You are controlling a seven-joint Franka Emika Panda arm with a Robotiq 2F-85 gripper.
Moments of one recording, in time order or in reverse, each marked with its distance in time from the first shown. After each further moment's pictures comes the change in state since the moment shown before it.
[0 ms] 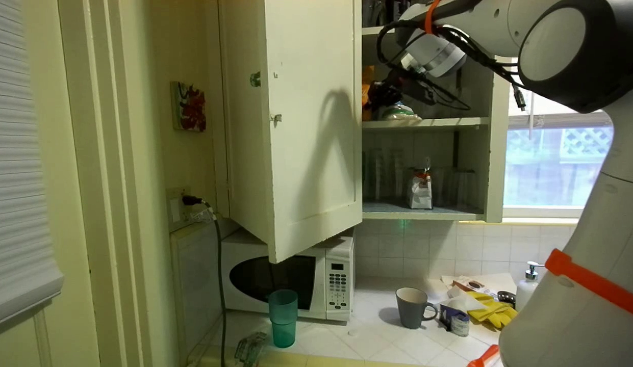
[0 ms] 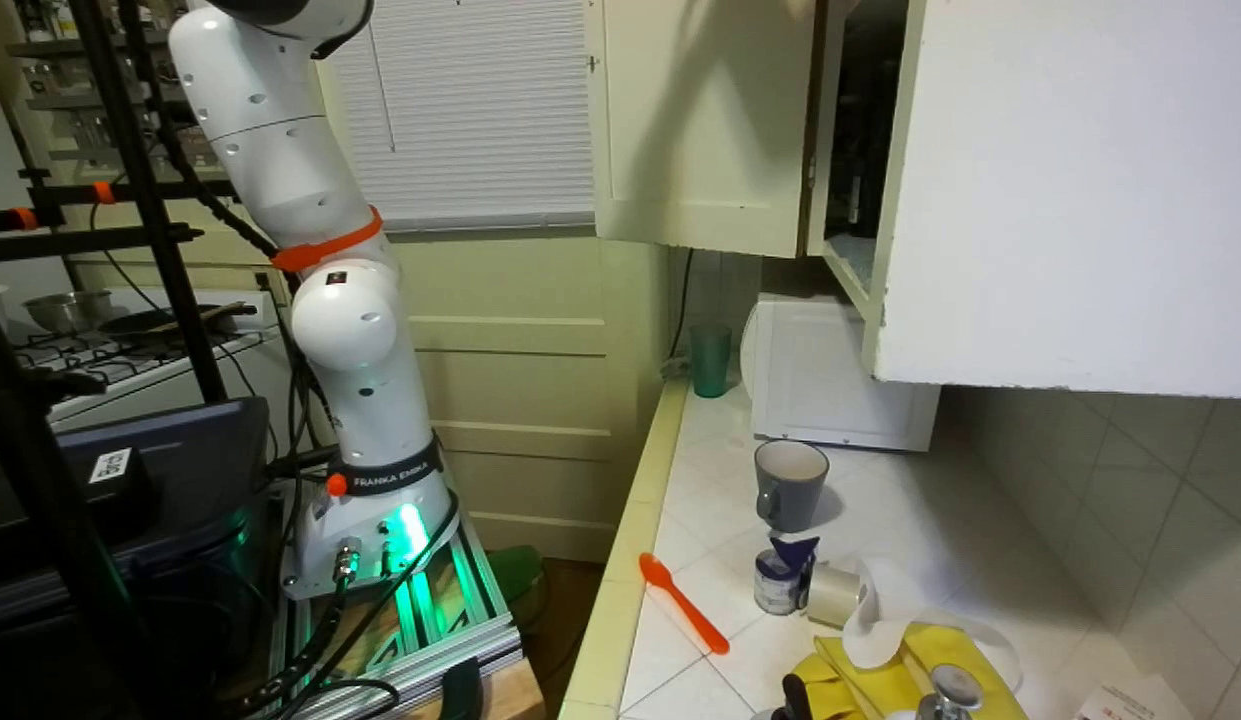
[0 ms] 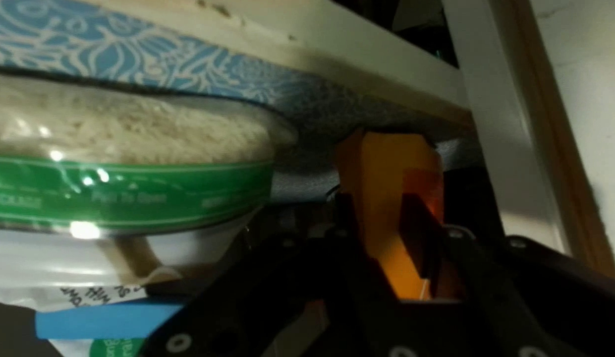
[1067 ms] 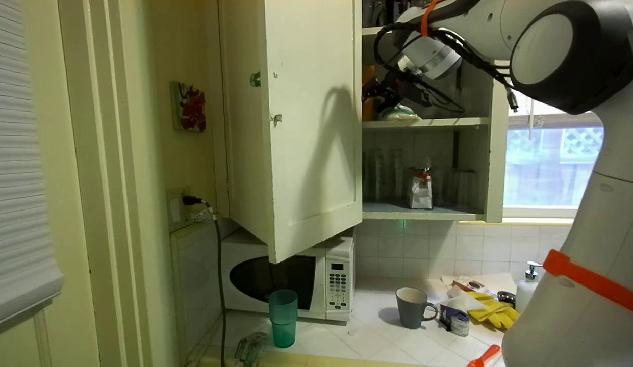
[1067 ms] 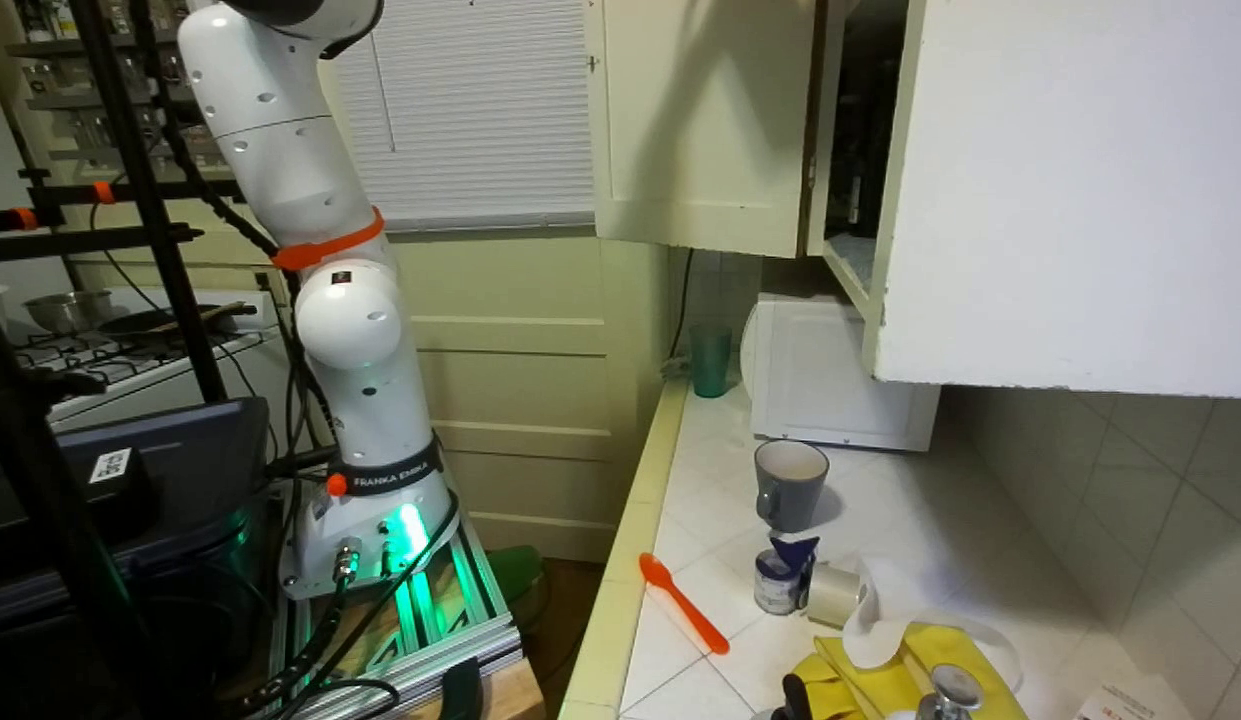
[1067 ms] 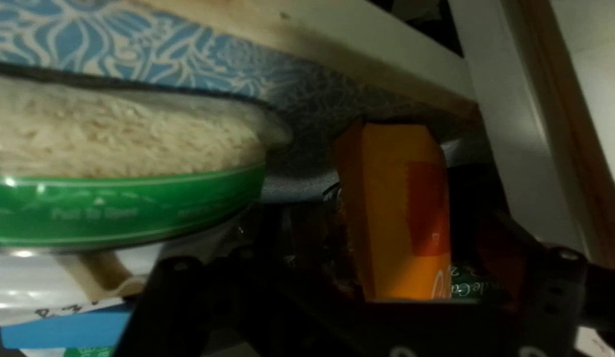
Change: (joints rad) arm 0.045 0.034 -0.037 0.032 0.018 -0.002 0.000
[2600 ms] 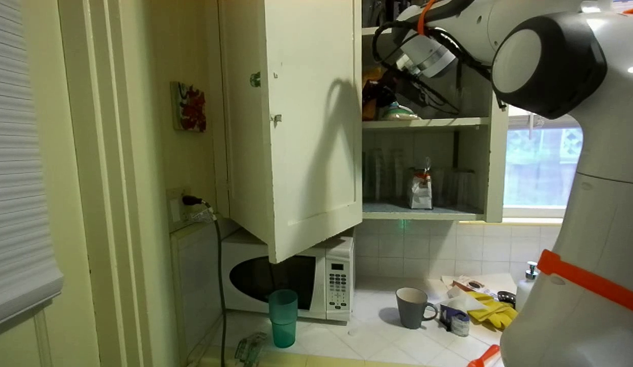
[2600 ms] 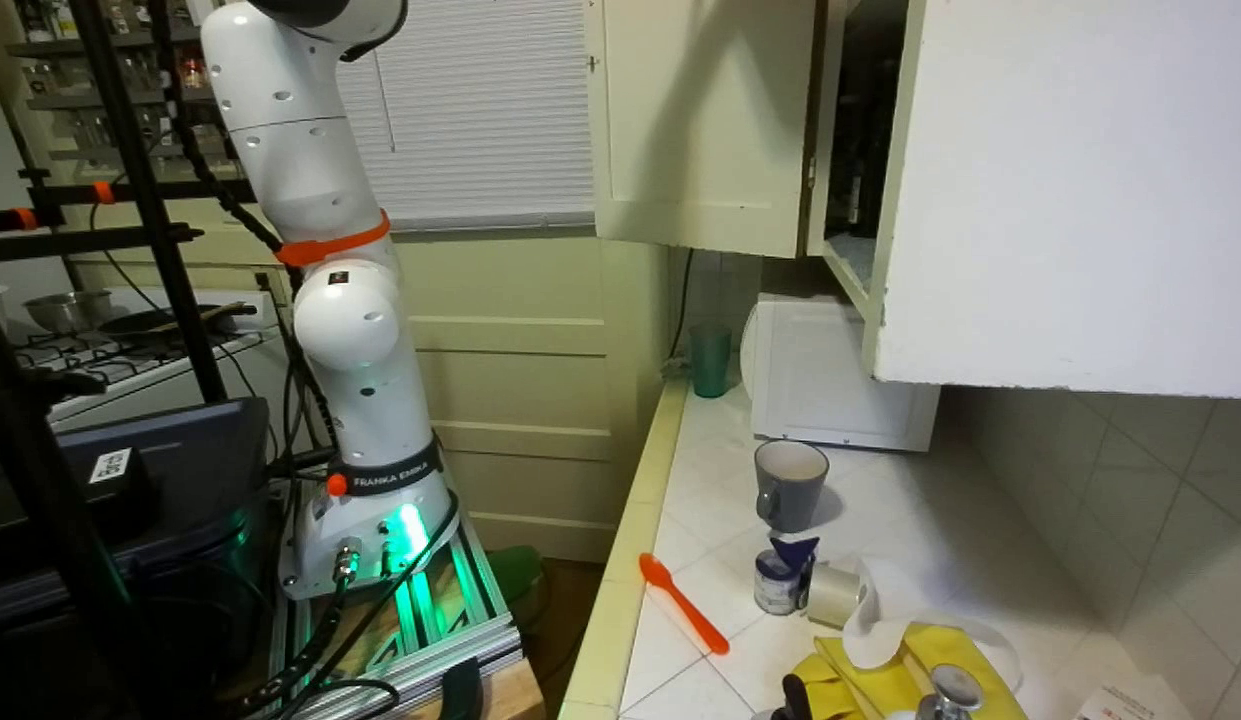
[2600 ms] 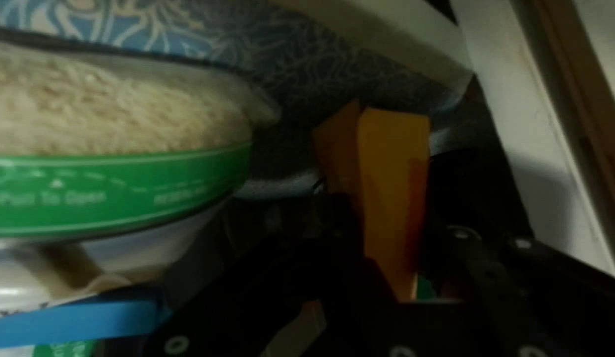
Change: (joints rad) arm -0.028 0.067 -0.006 0.096 0.080 -0.084 -0.001
